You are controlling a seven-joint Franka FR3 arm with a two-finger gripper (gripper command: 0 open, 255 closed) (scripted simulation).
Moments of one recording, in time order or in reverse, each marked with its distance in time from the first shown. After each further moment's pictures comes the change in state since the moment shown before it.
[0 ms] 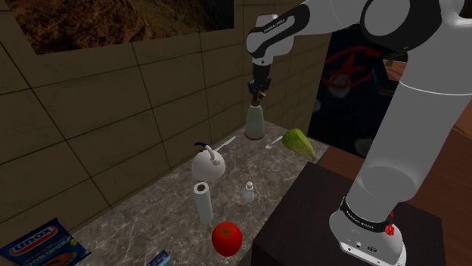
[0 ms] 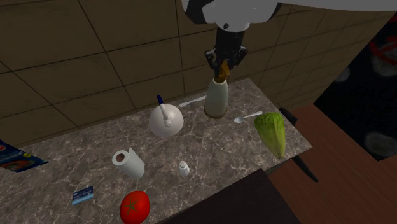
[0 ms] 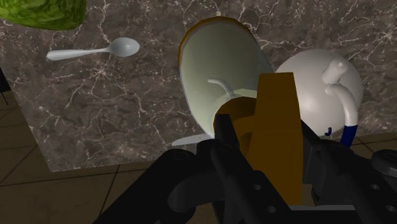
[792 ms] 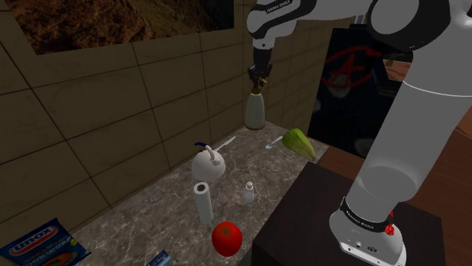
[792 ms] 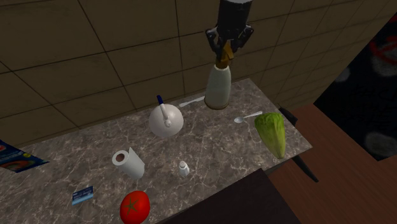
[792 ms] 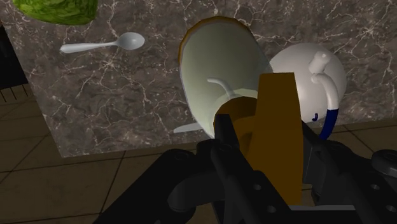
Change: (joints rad) arm 0.001 -0.031 0.000 0.127 -0.013 -0.156 0.011
